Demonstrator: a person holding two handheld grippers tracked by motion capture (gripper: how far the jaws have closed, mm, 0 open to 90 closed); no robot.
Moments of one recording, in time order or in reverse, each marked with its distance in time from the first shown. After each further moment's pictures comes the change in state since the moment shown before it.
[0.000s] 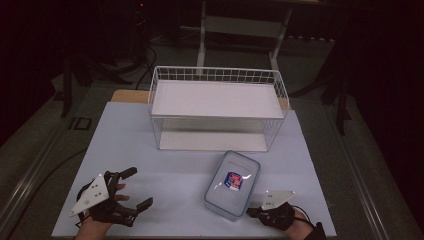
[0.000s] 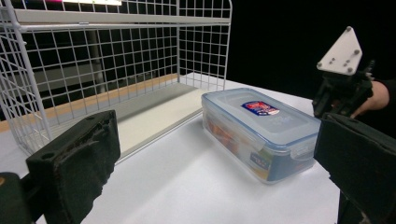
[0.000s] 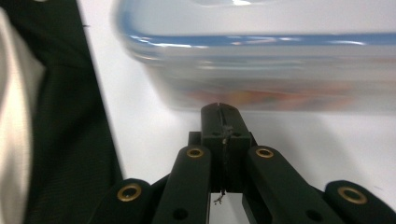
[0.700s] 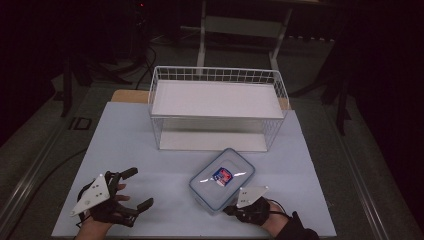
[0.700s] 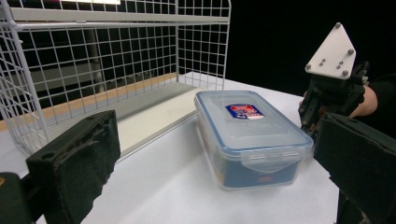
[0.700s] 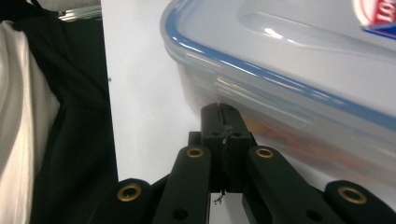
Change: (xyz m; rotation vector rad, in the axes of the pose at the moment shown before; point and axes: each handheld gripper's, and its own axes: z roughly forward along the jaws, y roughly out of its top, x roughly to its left) left arm -0.001 0.000 0.001 0.003 -0.004 -0.001; right arm 0.014 0.047 0.042 -0.023 0.092 -0.109
